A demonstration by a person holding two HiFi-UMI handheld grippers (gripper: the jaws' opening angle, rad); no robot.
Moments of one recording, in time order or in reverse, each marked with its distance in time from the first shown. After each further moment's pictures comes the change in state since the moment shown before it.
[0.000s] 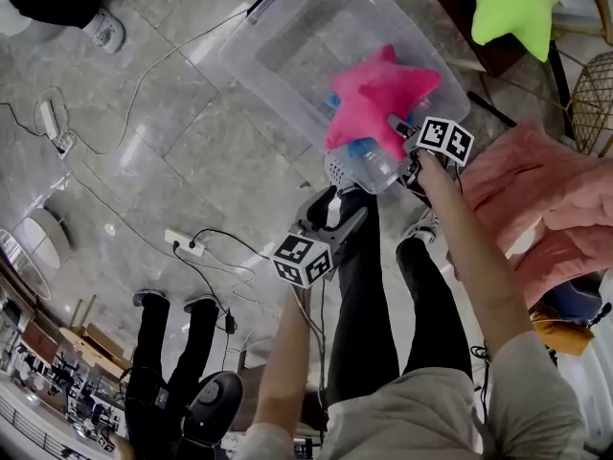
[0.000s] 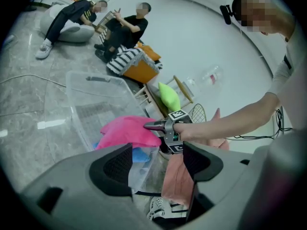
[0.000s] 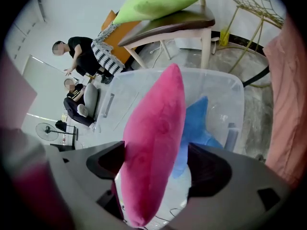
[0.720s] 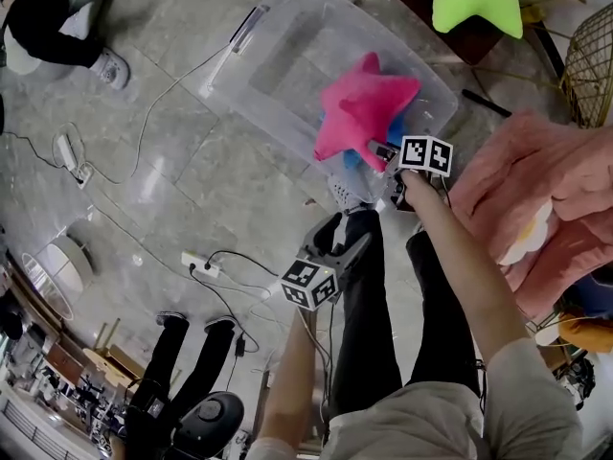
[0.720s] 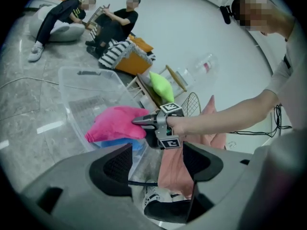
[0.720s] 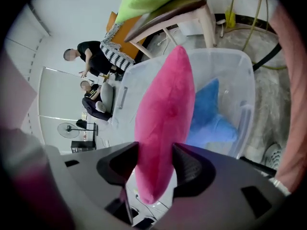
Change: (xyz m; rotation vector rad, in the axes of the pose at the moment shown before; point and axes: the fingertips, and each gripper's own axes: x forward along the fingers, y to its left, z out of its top) left arm 0.008 -0.049 -0.050 0.061 0.080 -0.010; right arm -0.011 0.004 -0.044 -0.006 0.090 0.207
